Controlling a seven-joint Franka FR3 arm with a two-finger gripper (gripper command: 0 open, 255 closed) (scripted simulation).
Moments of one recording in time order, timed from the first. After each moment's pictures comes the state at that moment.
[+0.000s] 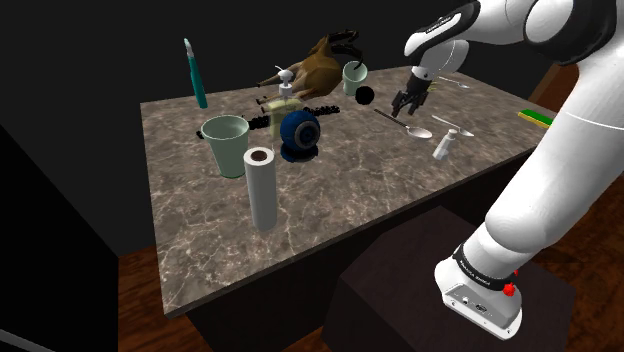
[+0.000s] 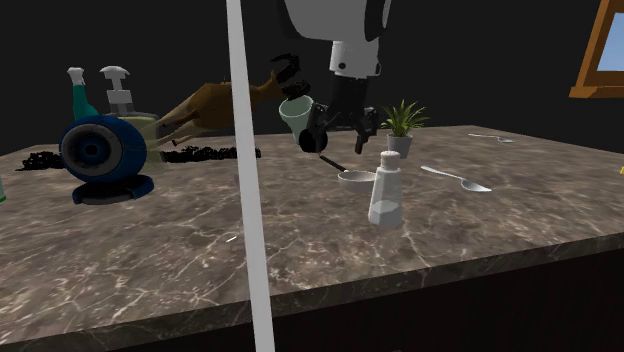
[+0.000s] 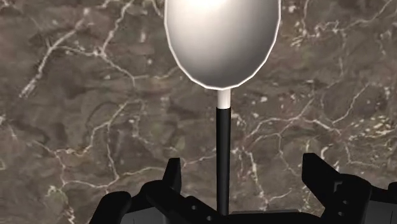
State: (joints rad) arm -0.22 0.13 -0.46 -2.08 0.24 2.25 -0.54
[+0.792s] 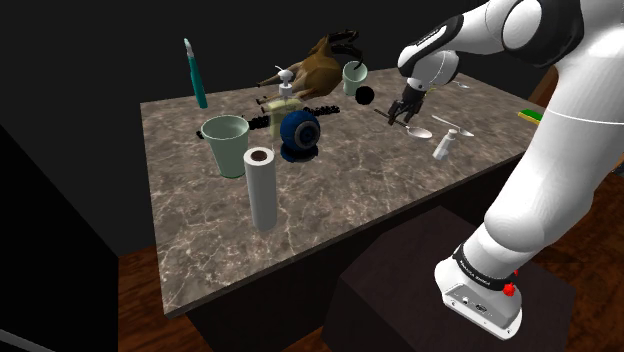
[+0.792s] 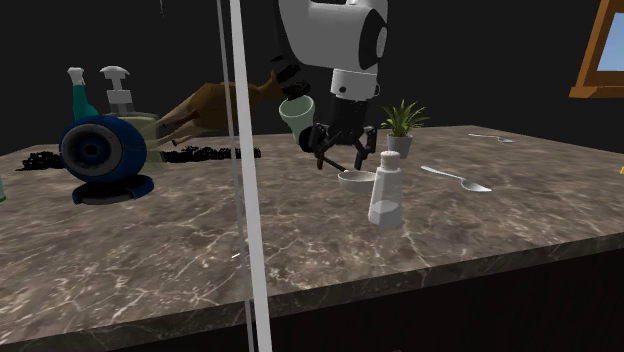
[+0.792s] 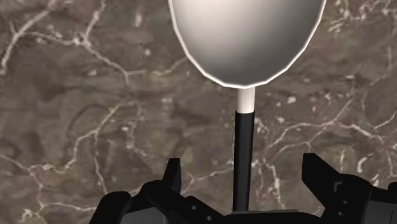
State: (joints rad) arm -0.23 0.23 -0.44 -2.08 0.32 2.33 -0.60
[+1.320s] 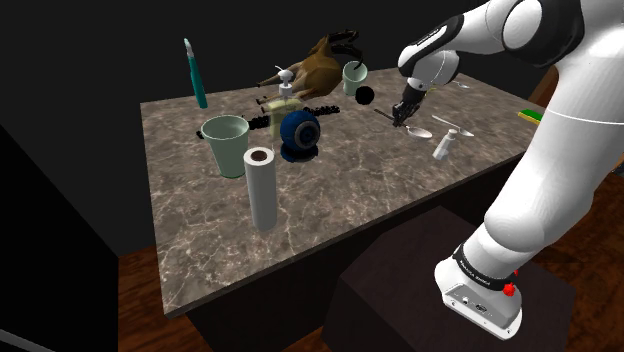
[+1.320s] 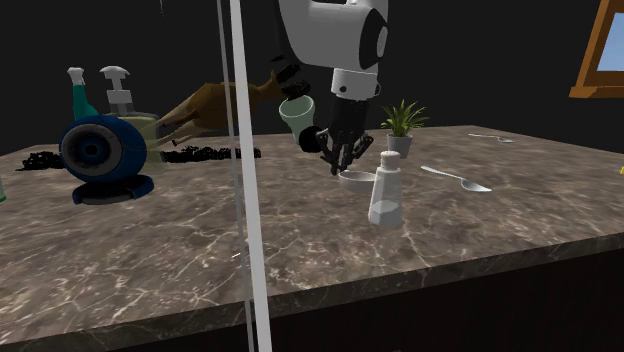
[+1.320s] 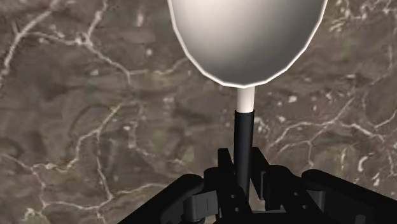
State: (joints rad) arm -0.23 0.23 -0.44 -2.08 0.32 2.33 -0.60
